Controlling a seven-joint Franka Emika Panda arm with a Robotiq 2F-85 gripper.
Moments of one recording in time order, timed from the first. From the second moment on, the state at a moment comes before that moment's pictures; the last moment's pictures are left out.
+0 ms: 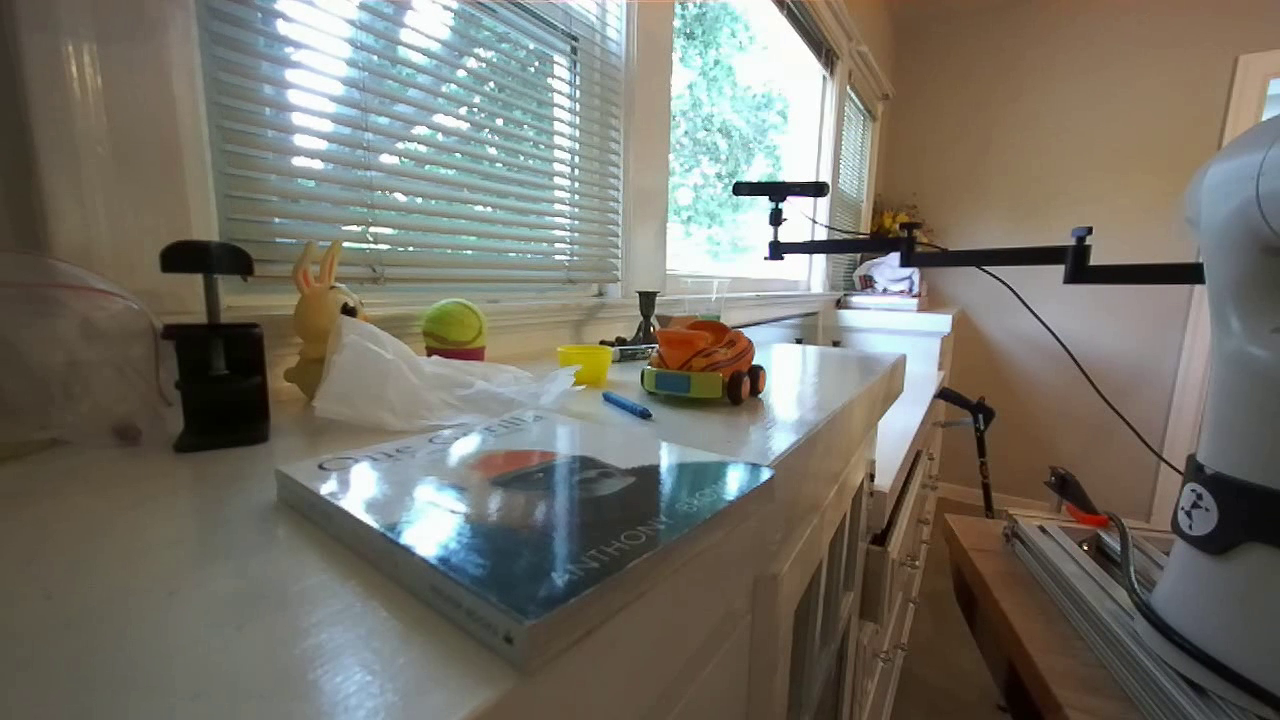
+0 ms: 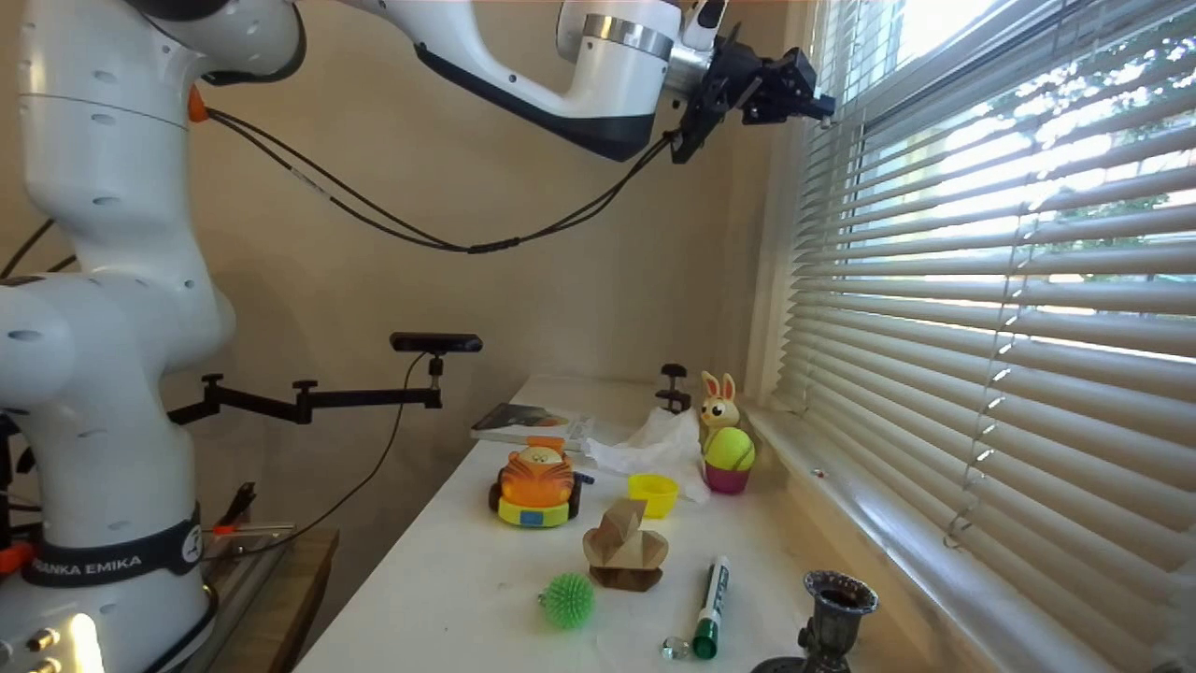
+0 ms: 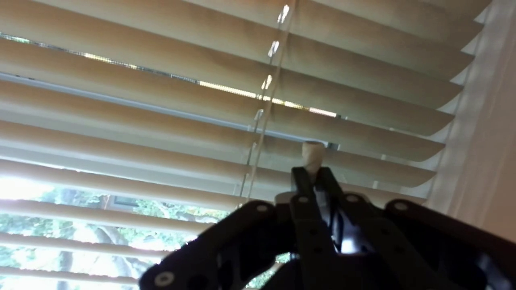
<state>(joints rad) -0.10 -0.01 0.05 -1.69 -1.24 3.05 1.02</state>
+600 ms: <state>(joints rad) -0.10 -0.01 0.05 -1.71 -1.24 3.05 1.04</state>
